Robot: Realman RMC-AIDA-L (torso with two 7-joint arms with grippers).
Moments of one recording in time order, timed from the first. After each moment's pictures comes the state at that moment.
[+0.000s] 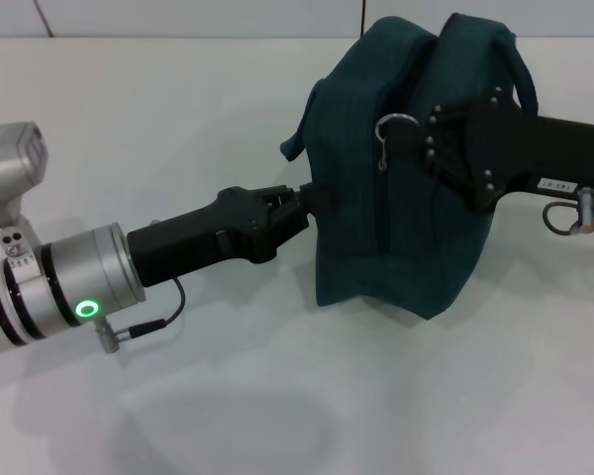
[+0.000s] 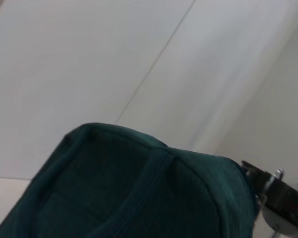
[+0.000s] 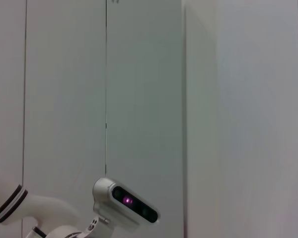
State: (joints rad) left arm -0.42 -2.09 1.32 0.46 1.17 1.46 -1.41; right arm 0.58 2.02 -1.11 -0.57 -1.36 -1.62 1.06
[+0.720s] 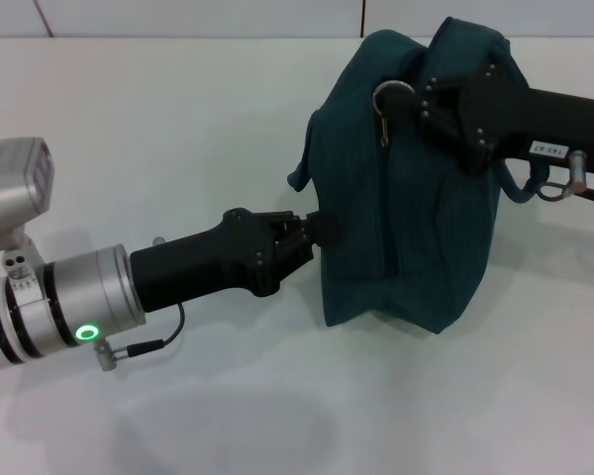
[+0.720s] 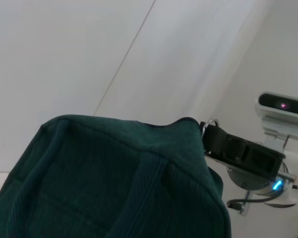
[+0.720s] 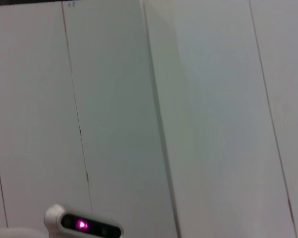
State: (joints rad) left arm -0.41 -2.09 1.32 0.45 1.23 1.50 -1.33; right arm 0.61 2.01 -1.11 -0.57 -1.34 -1.54 1.24
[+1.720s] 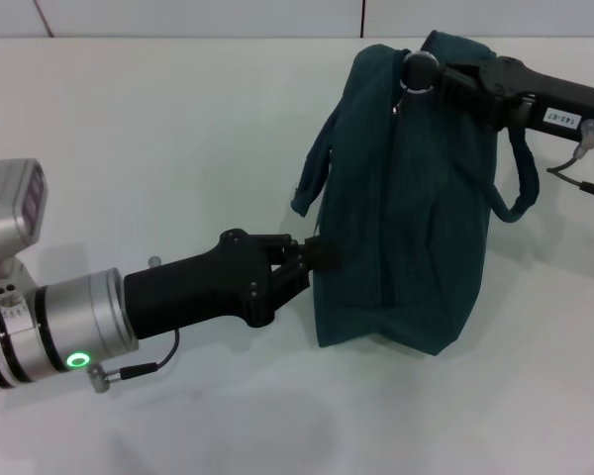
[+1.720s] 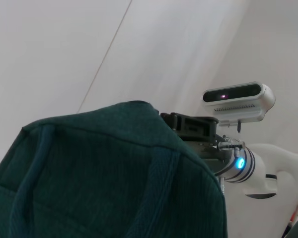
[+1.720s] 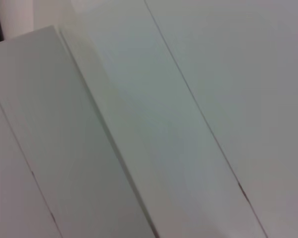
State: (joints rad) left arm -0.39 -2.09 1.32 0.42 1.24 1.55 -1.25; right arm 0.62 2.00 -1.09 -0.50 -1.29 -1.46 1.47
